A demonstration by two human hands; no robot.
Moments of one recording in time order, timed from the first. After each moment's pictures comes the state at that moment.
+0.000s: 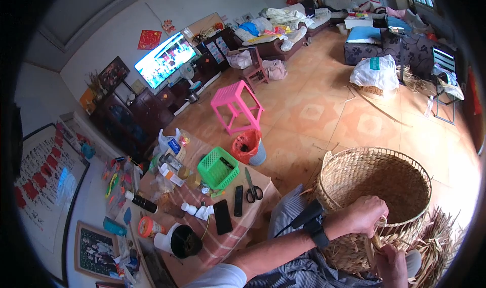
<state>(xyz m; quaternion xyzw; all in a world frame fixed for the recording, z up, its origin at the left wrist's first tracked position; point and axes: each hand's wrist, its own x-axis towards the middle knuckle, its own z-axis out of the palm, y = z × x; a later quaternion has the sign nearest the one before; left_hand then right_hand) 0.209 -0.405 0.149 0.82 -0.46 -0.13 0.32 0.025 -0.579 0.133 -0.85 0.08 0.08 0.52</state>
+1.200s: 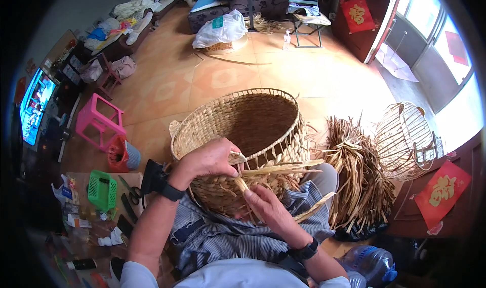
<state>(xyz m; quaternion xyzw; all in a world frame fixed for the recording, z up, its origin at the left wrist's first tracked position) 0.242 -0.398 0.177 0.77 -0.49 -0.33 0.23 0.012 -0.506 0.138 -0.55 0.19 0.09 0.81</state>
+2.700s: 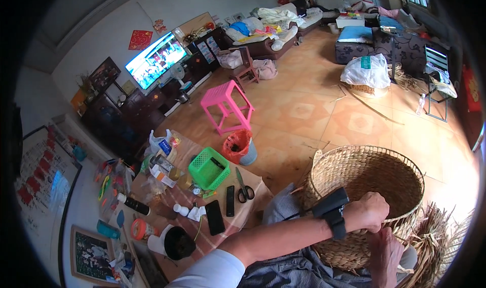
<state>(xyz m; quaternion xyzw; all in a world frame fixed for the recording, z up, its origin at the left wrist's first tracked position) 0.210 -0.451 0.172 0.85 -0.49 -0.18 0.06 0.054 -0.547 0.137 -0.97 0.08 -0.09 0.21</state>
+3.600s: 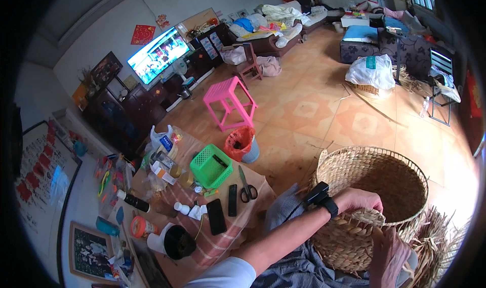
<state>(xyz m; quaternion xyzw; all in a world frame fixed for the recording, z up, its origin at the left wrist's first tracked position) 0.271 -0.410 0.122 0.67 -0.43 -0.48 0.37 0.061 -0.515 0.179 -0.97 0.13 -0.18 0.13</state>
